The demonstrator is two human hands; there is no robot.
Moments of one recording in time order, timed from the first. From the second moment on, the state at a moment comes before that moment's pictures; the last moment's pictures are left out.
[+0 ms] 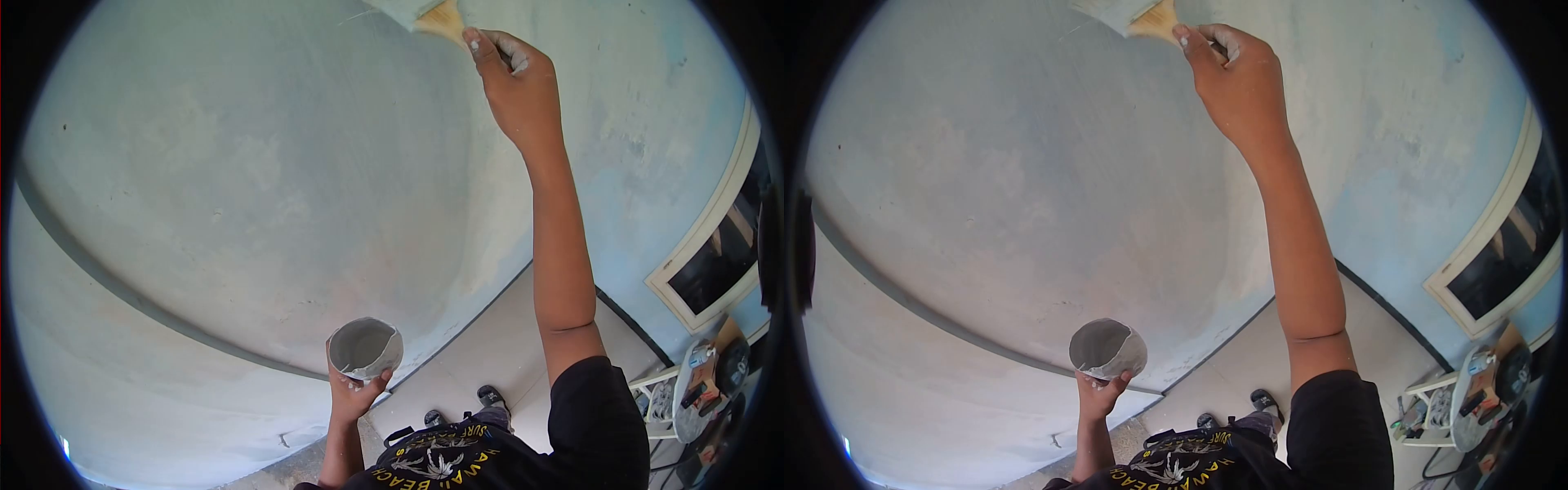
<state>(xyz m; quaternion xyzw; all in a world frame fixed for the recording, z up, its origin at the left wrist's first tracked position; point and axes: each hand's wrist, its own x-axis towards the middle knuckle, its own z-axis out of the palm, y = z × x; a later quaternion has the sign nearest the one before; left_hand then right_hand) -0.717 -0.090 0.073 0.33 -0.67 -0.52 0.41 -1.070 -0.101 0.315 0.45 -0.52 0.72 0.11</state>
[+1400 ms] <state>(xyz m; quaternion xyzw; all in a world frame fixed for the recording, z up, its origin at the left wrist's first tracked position) -0.704 -0.125 0.083 0.25 -0.69 -0.59 0.34 -1.034 -0.073 0.257 0.45 -0.71 0.52 0.15</state>
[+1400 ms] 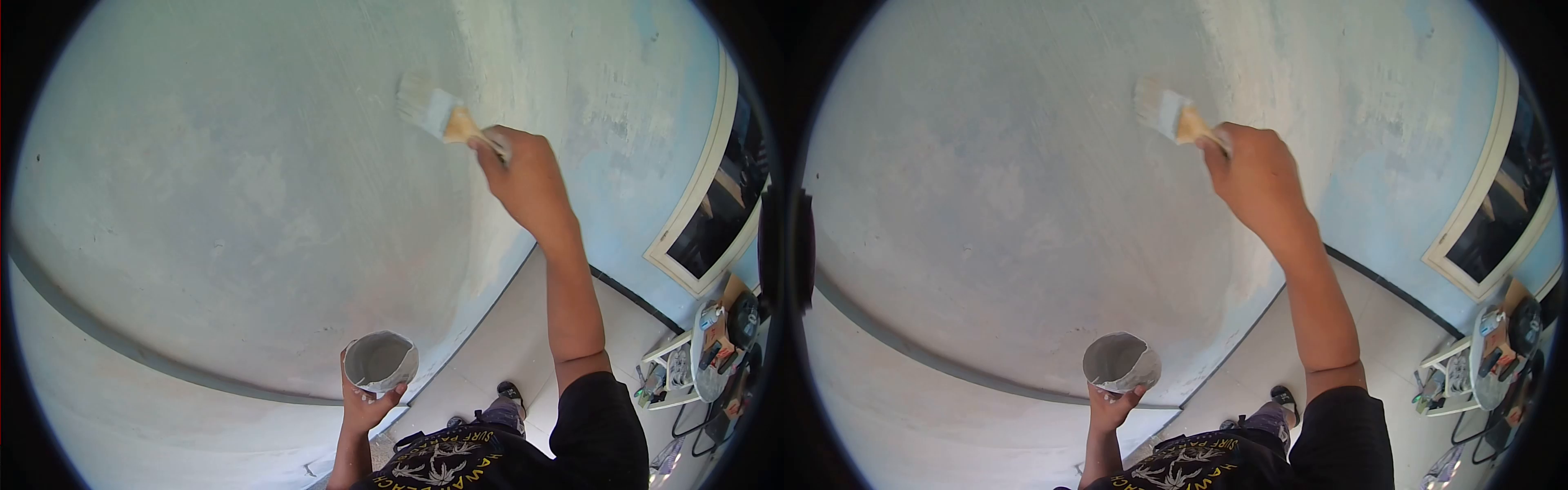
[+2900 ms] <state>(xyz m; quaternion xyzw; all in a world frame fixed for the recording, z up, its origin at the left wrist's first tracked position) -0.708 -0.127 0.094 0.21 -0.67 -0.61 0.37 -1.033 -0.069 0.400 0.46 -0.75 0.47 0.06</state>
